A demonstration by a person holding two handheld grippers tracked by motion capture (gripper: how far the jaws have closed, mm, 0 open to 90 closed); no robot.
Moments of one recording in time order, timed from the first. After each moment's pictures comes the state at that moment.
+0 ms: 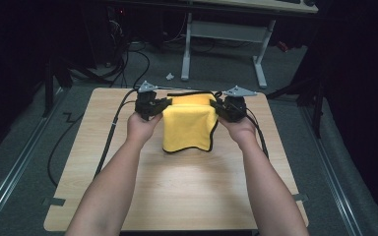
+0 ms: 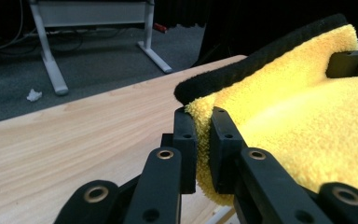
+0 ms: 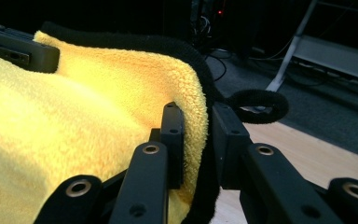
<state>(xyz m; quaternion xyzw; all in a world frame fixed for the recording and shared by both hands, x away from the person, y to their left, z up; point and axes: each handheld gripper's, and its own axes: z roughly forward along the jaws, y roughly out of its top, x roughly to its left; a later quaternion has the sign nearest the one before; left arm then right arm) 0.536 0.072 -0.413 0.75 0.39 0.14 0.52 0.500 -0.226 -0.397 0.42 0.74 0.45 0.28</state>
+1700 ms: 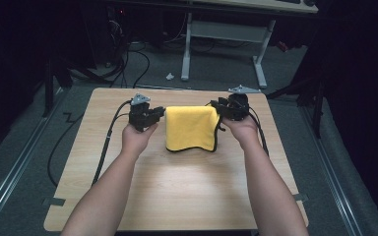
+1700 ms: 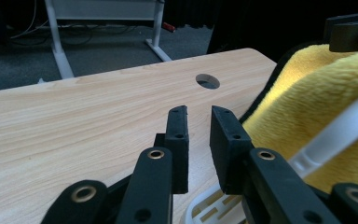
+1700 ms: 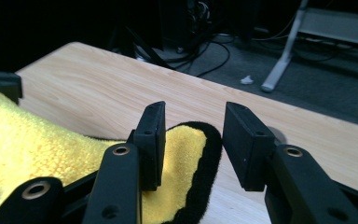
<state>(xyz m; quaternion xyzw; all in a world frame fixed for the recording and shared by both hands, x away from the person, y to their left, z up) 0.511 0.090 -0.436 0.74 0.41 0.14 0.52 0.509 -0.238 -0.400 0.46 0.73 0.45 0.23</state>
